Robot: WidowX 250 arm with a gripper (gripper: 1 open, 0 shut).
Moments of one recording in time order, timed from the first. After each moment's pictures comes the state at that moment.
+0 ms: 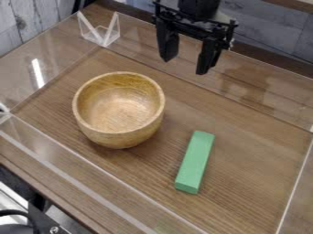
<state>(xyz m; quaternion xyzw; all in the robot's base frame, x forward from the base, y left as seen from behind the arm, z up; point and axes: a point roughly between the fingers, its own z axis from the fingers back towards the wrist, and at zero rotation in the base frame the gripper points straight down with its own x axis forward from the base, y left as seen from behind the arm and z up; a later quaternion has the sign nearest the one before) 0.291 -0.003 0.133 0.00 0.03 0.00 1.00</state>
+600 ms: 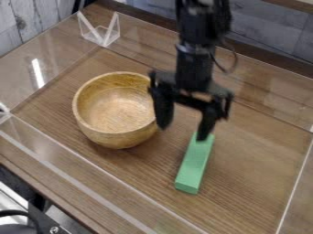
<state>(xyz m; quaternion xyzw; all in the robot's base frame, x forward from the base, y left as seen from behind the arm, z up) 0.242 -0.038 0.068 -0.02 0.08 0.06 0.99</state>
